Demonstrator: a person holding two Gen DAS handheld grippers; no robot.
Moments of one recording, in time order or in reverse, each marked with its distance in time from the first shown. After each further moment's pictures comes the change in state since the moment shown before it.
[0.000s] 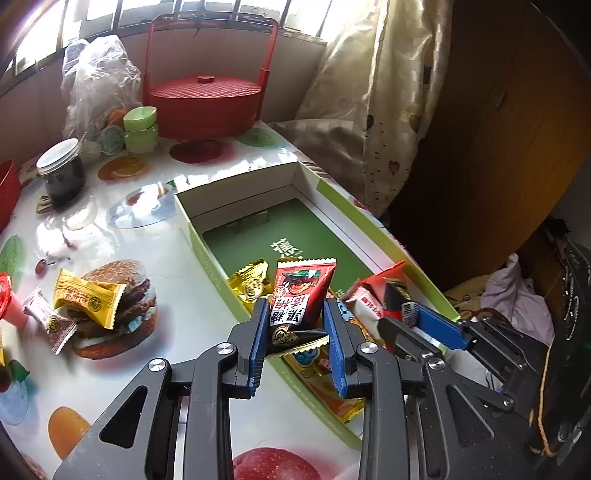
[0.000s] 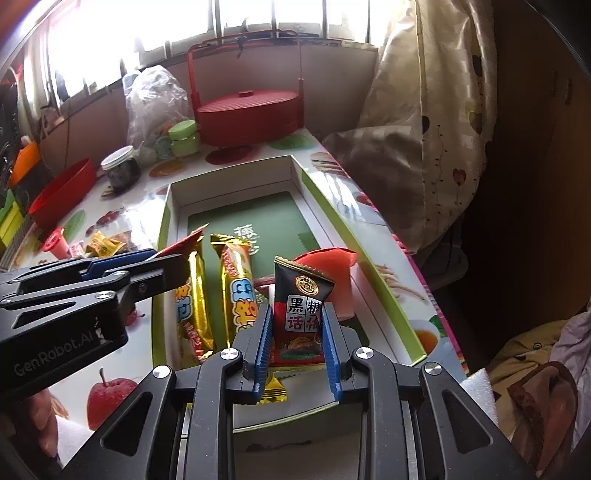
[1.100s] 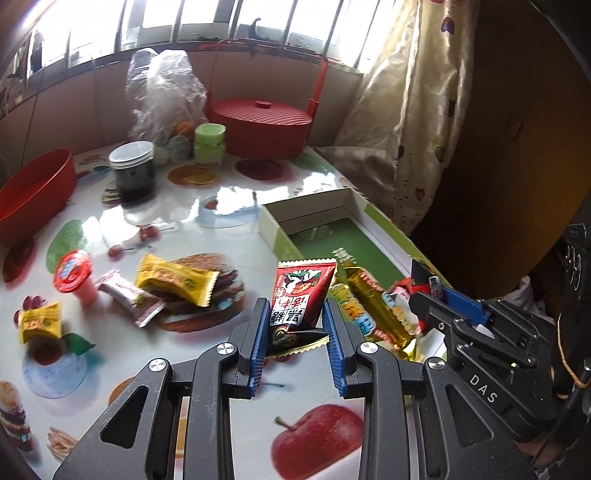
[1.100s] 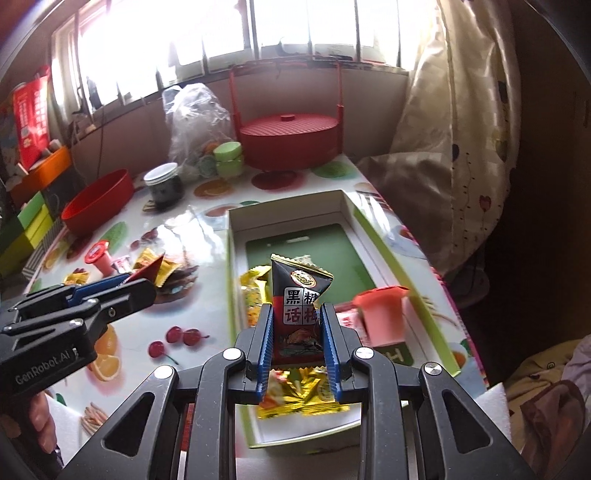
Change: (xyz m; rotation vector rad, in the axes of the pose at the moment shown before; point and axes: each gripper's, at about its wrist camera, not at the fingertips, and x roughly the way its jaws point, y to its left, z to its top) left arm -0.060 0.041 -0.018 -0.061 -0.089 0.082; right arm -0.026 0.027 0.015 -0.032 -0.059 0.081
